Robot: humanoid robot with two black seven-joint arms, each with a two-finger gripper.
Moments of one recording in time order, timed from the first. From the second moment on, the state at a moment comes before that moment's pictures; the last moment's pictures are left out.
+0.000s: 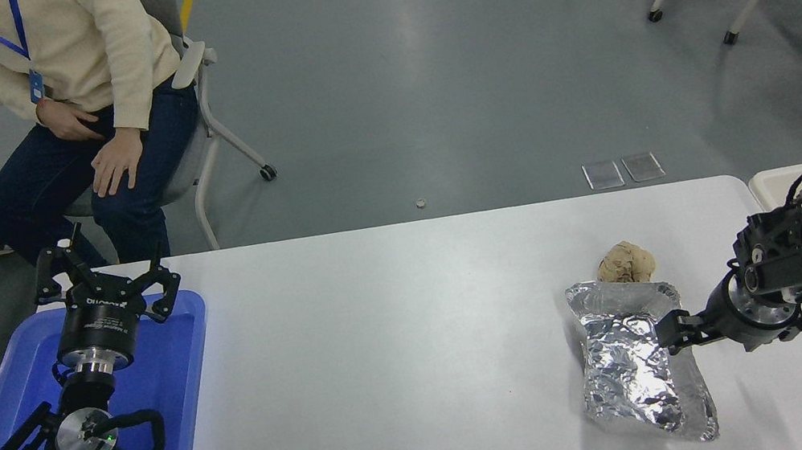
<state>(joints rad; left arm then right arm) -0.52 0.25 -0.99 -0.52 -0.07 -0.60 -0.40 1.33 -0.32 -1.16 1.05 -0.25 0.25 -0.07</state>
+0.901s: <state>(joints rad) -0.52 0.25 -0.99 -0.52 -0.07 -0.60 -0.40 1.29 -0.32 -1.09 1.04 -0.20 0.30 -0.07</state>
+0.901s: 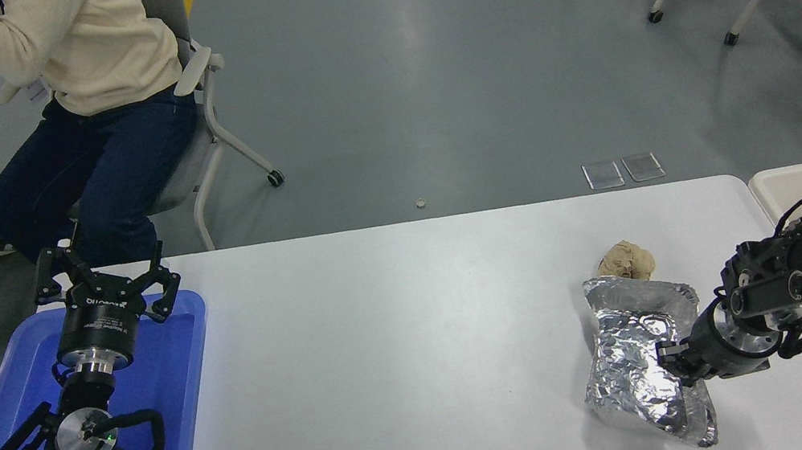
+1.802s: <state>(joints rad) -0.52 0.25 -0.99 -0.52 -0.07 -0.60 -0.40 1.92 -0.42 -1.29 1.21 -0.18 0.76 -0.06</state>
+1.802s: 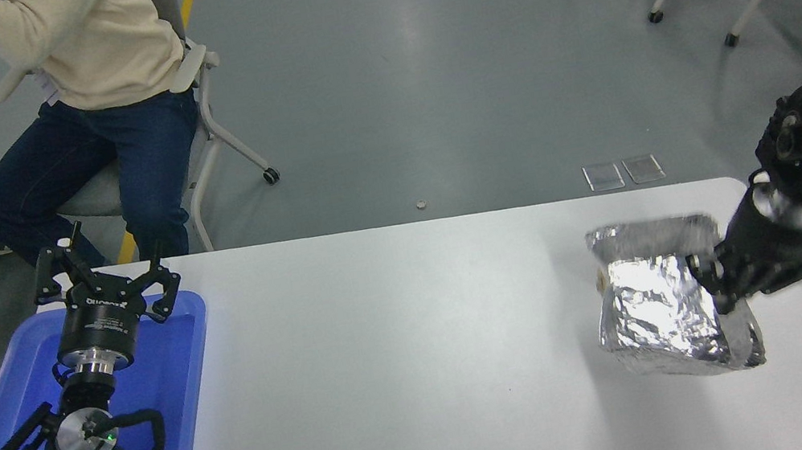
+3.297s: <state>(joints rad) -0.52 0.25 -0.99 -0.52 -0.07 -0.60 -0.40 2.35 -0.63 -1.67 1.23 -0.25 0.79 -0.06</state>
